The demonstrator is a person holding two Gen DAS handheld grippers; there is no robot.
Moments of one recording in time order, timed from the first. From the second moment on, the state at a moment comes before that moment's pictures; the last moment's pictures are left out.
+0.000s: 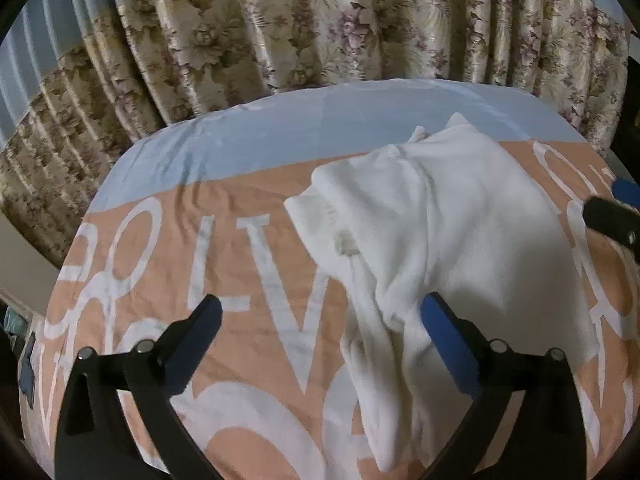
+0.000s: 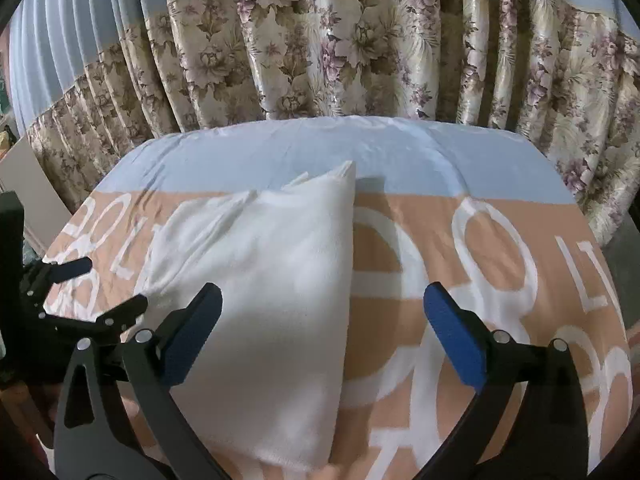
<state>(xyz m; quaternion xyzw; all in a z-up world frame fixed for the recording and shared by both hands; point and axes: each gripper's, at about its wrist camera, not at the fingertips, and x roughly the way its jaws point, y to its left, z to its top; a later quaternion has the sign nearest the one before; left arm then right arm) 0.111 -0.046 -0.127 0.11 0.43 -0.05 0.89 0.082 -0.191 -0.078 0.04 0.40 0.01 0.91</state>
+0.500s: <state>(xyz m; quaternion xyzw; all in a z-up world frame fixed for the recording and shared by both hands) 0.051 -0.026 -0.095 0.09 0.43 -0.02 0.90 0.016 -0.170 -0.067 0.03 0.39 -0.05 0.92</state>
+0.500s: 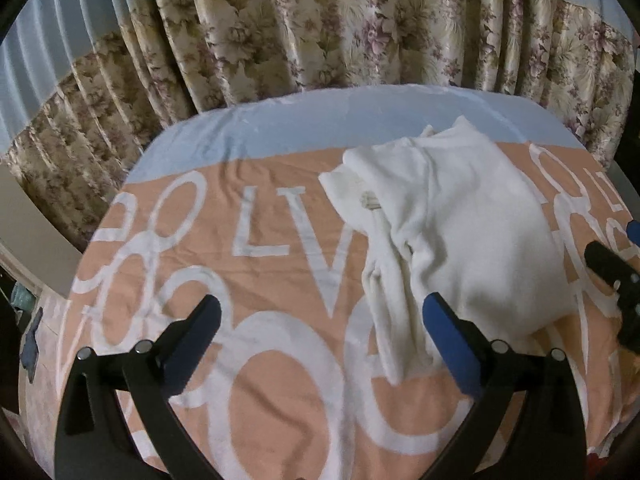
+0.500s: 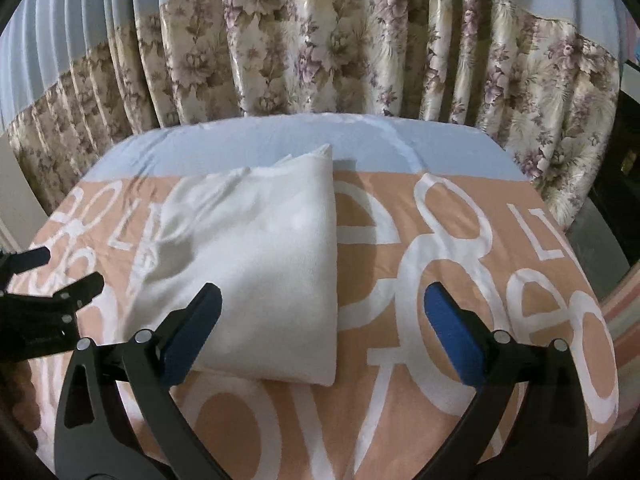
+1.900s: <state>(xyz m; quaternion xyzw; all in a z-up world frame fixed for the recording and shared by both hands) -0.019 0.006 0.020 0.05 0.33 0.05 0.94 -0.040 -0.160 0.047 0.03 0.31 -0.10 0.94</state>
